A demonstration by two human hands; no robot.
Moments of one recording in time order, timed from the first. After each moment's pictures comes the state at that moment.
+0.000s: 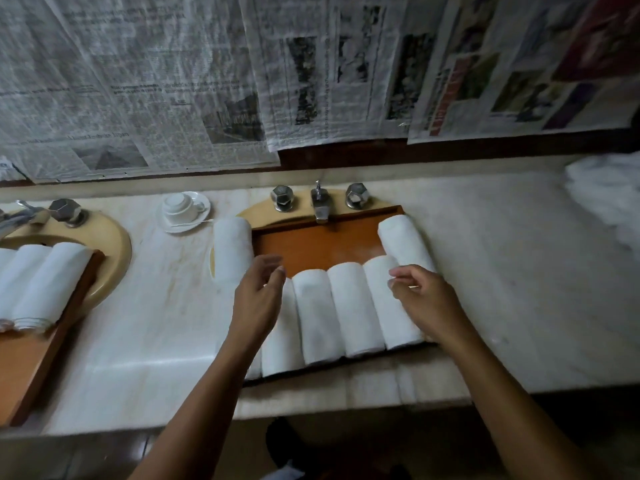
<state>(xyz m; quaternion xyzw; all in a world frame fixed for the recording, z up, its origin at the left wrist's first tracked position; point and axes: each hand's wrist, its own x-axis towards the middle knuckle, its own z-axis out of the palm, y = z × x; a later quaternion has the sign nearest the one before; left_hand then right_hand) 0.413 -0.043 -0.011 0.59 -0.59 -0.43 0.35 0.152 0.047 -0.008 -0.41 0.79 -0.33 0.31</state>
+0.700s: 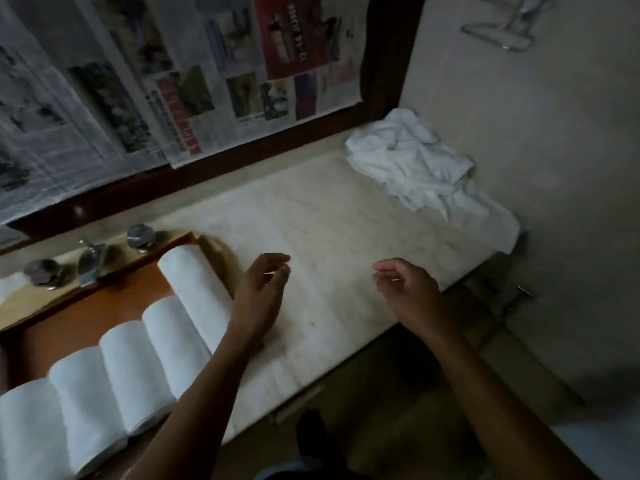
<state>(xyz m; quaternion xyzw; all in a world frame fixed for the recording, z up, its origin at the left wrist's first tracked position) 0.061 0.065 -0.014 0.38 -0.72 -0.53 0.25 -0.112 0.256 0.008 -0.24 0.85 -0.42 0.21</state>
